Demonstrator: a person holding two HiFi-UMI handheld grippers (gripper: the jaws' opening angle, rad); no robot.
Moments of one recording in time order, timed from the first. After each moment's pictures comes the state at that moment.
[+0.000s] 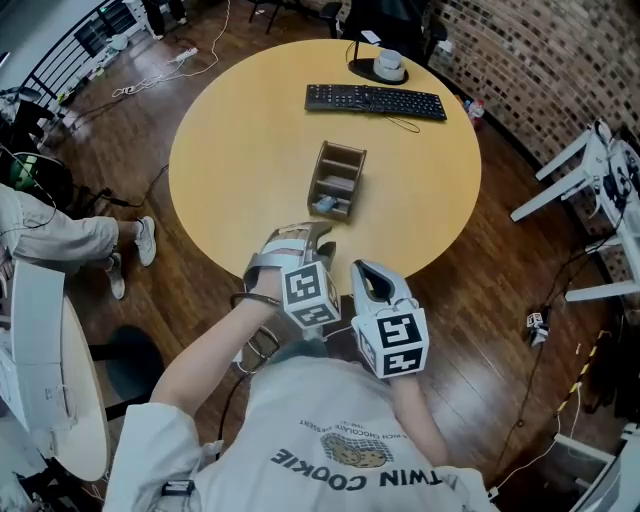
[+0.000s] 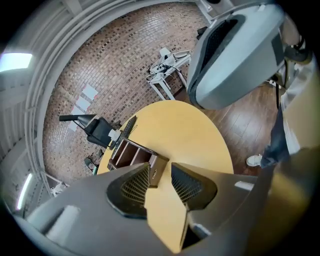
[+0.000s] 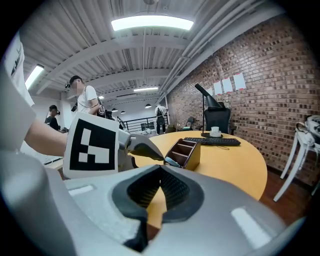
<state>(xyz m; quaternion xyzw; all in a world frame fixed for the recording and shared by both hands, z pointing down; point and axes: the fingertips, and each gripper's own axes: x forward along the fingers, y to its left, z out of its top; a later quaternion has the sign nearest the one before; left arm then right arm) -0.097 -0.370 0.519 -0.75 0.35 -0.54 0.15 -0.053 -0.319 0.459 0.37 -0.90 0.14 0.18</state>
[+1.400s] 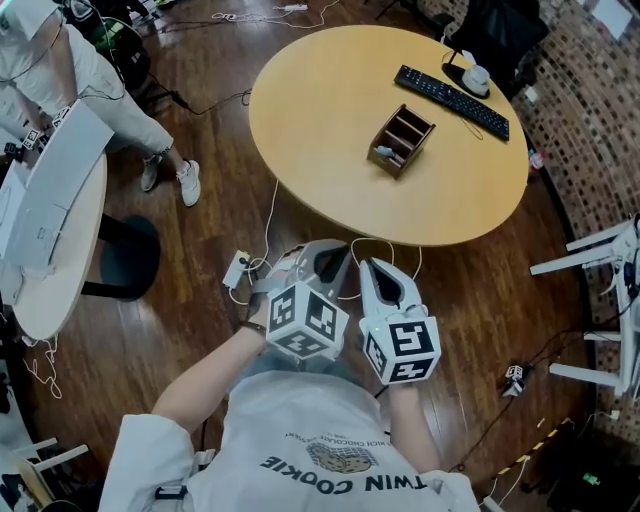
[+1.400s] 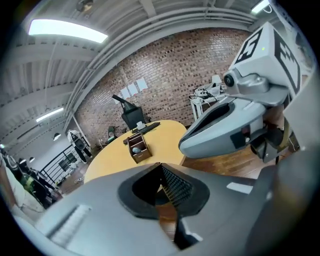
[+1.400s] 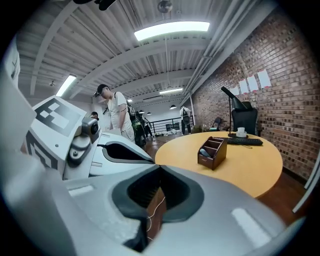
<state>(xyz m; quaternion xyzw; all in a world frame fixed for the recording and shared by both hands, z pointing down) -0.061 -0.163 0.442 -0.73 0.58 -0.36 -0.03 -0.028 -0.162 0.429 0.22 -0.96 0.12 0.16</state>
